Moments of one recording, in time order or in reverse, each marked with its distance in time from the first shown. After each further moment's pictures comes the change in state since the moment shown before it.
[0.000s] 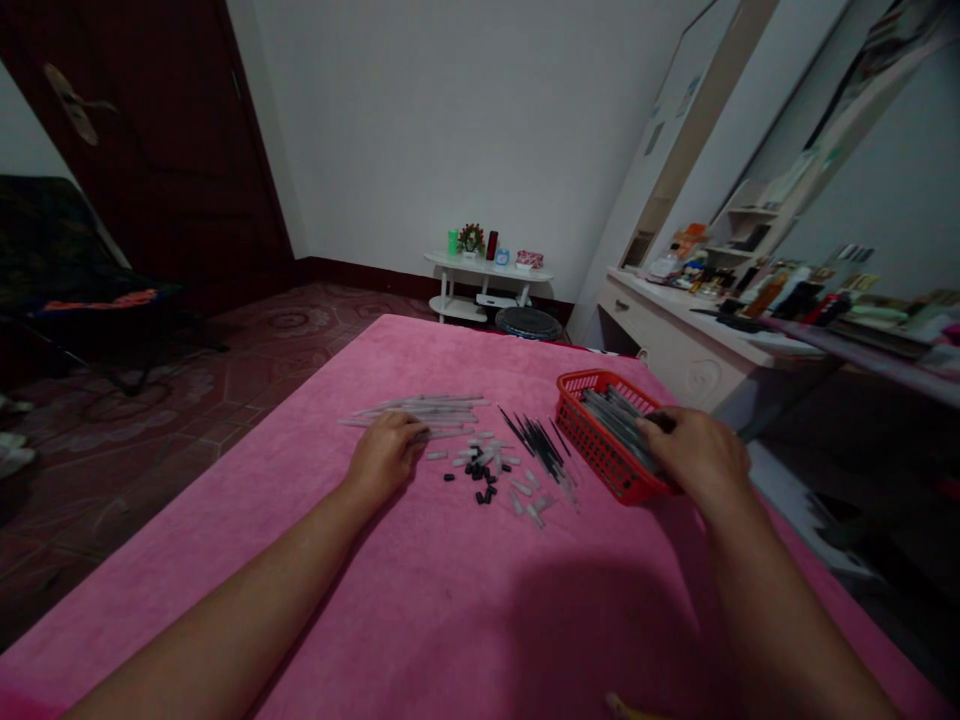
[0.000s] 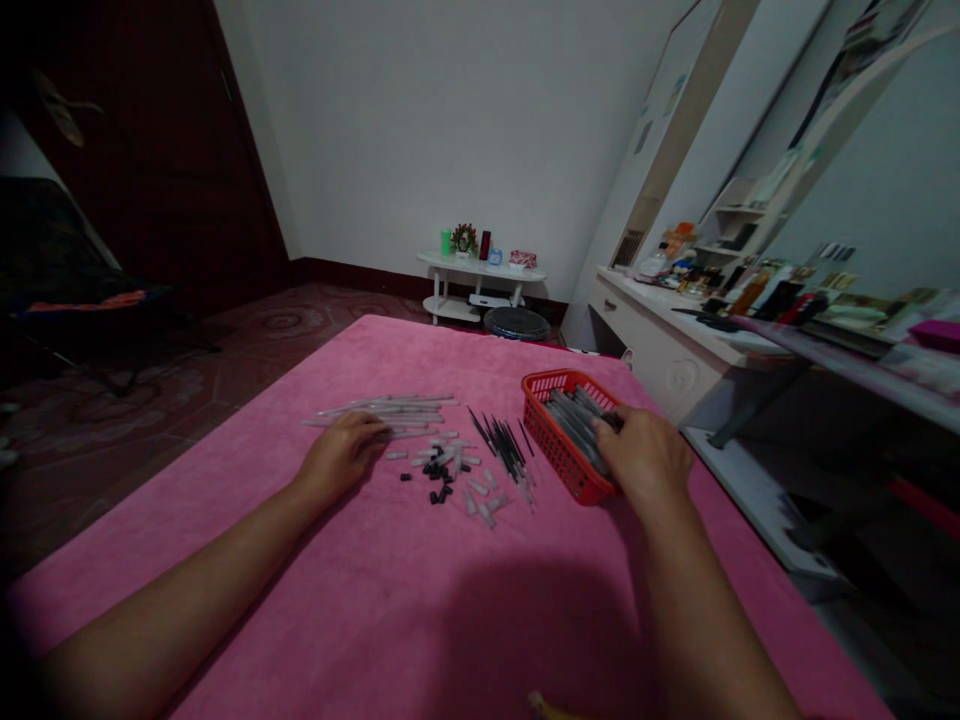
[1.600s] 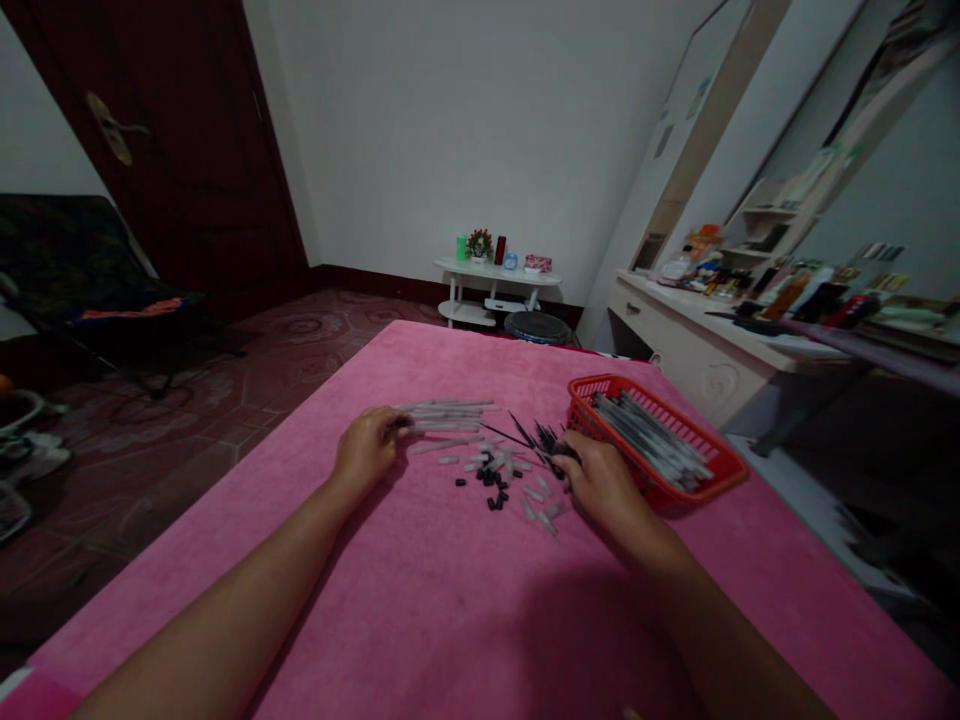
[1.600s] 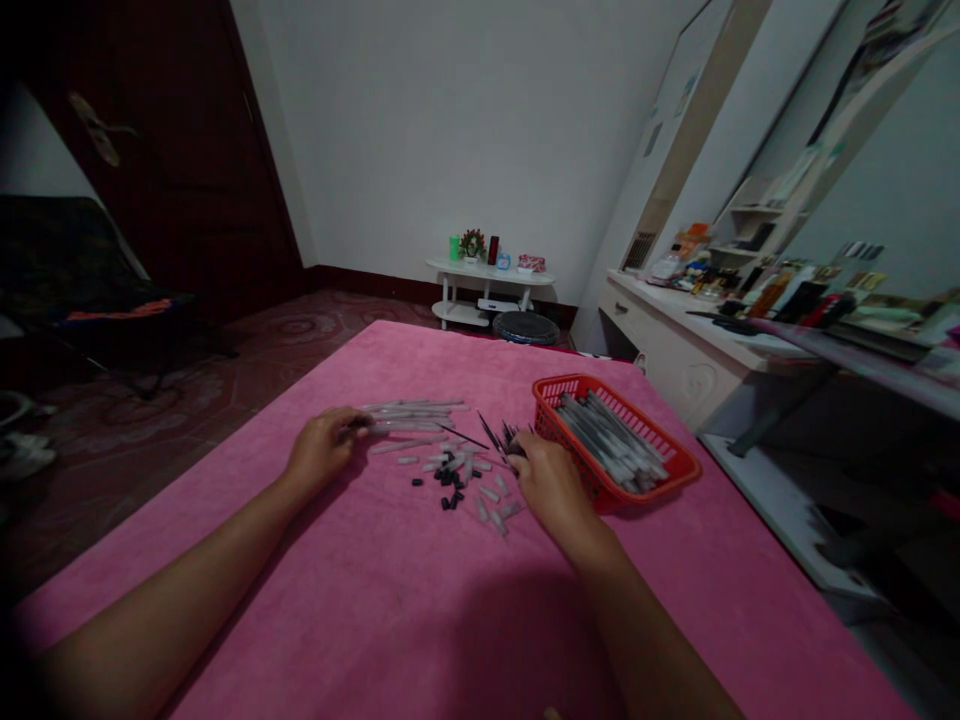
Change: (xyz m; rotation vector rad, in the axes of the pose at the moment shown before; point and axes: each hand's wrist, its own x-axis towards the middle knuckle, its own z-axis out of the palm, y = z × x) left_hand -0.001 -0.029 -0.019 -0.083 0.145 -0.201; right_hand -0.050 -0.074 0.045 0.524 -0.232 -0.514
